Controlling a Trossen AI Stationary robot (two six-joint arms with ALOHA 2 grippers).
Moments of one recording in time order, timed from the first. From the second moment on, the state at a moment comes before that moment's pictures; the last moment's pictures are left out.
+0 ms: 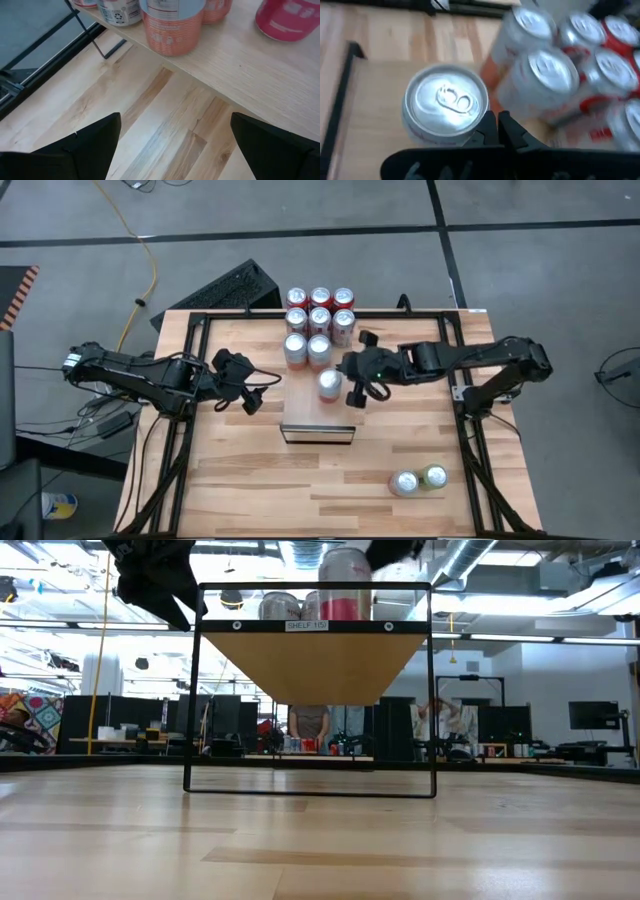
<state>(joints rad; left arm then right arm) -0.17 1.03 0.95 -0.75 -0.60 -0.59 0.09 1.49 1.46 -0.66 0.41 -0.01</state>
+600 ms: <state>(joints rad) -0.17 1.03 0.95 -0.75 -0.60 -0.56 0.27 1.44 1.40 -0.71 0.56 0.29</state>
